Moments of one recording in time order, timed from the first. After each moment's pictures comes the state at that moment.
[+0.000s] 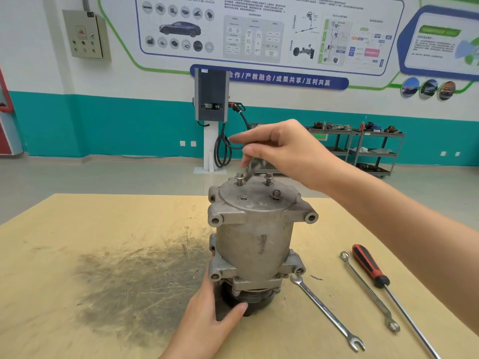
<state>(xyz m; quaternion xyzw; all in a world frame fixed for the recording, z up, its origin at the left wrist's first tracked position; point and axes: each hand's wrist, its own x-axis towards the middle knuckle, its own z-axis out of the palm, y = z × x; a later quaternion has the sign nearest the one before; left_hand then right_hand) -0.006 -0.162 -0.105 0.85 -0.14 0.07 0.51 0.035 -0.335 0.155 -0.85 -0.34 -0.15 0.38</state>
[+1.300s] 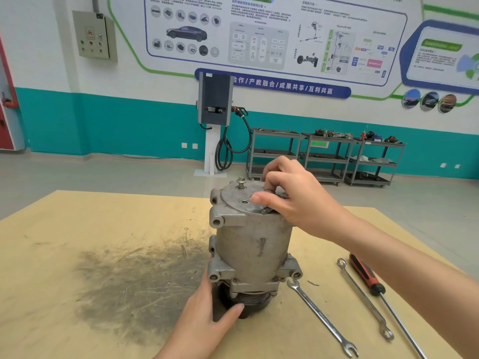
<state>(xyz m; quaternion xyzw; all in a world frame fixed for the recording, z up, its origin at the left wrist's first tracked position) -0.004 -0.164 -0.104 0.84 -0.15 0.07 0.51 0.018 -0.350 0.110 -0.91 -0.28 -0.21 0.22</state>
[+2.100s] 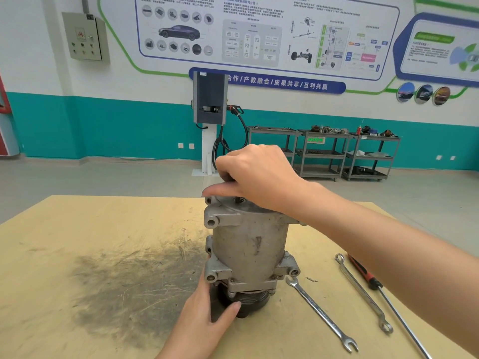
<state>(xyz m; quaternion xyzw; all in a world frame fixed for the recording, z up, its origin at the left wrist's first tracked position) -0.001 -0.162 -0.113 0.85 -0.14 0.08 0.50 0.035 -0.302 0.137 -0.85 -0.37 -0.36 -0.09</state>
